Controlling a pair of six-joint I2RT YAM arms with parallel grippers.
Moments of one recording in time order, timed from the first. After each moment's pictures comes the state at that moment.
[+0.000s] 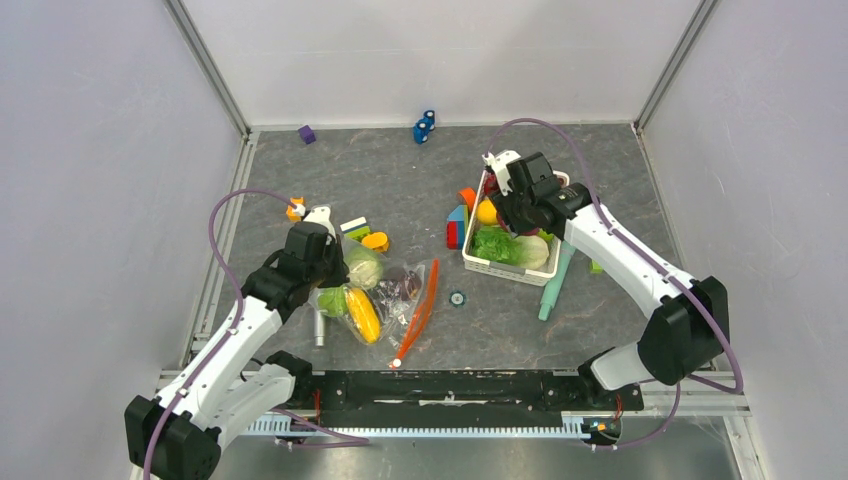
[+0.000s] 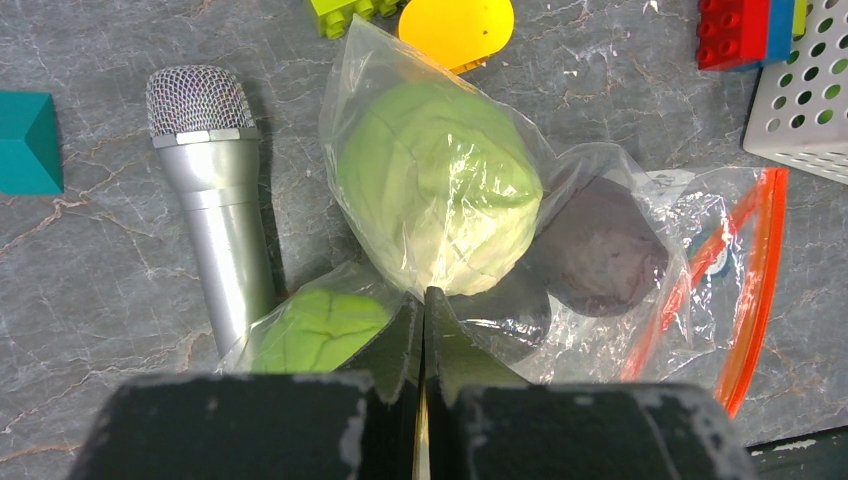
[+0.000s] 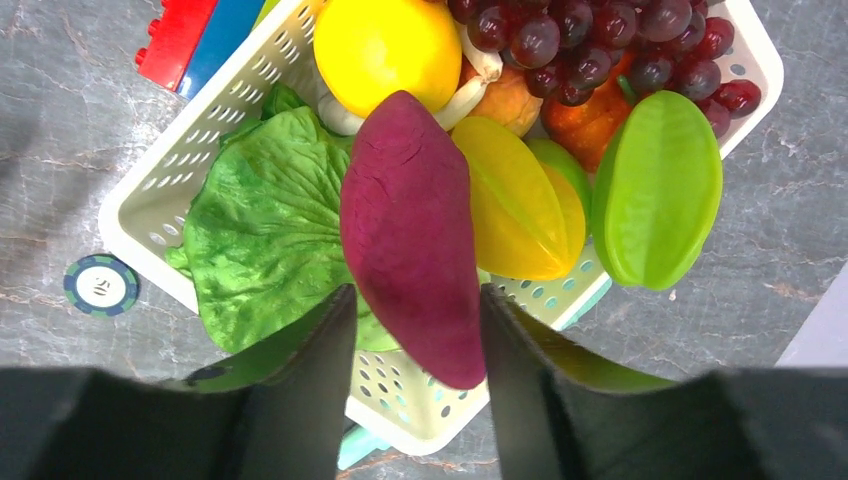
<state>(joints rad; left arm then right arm) -0.39 0.87 0.69 -0.60 -0.10 -0.42 0.49 1.45 1.24 -0.69 0.17 -0.13</state>
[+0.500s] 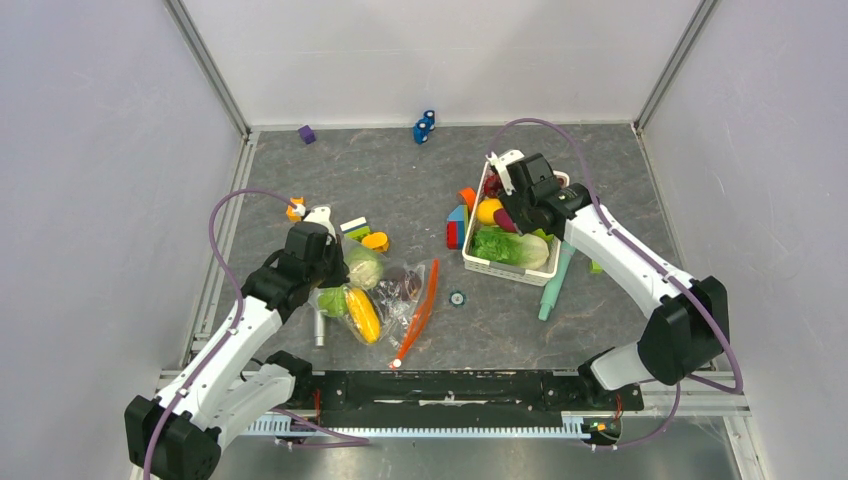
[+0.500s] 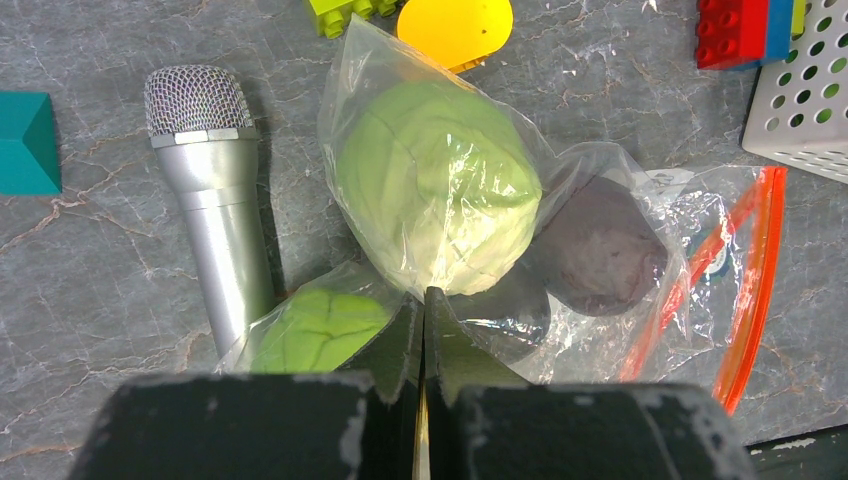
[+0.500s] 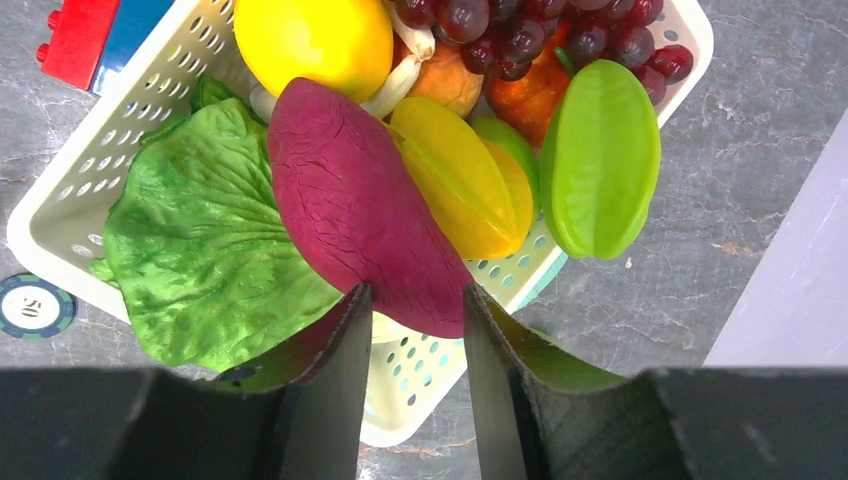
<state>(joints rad) -0.39 0.87 0.69 -0.60 -0.10 -0.42 0.49 1.45 1.23 -0.70 0.28 -0.13</state>
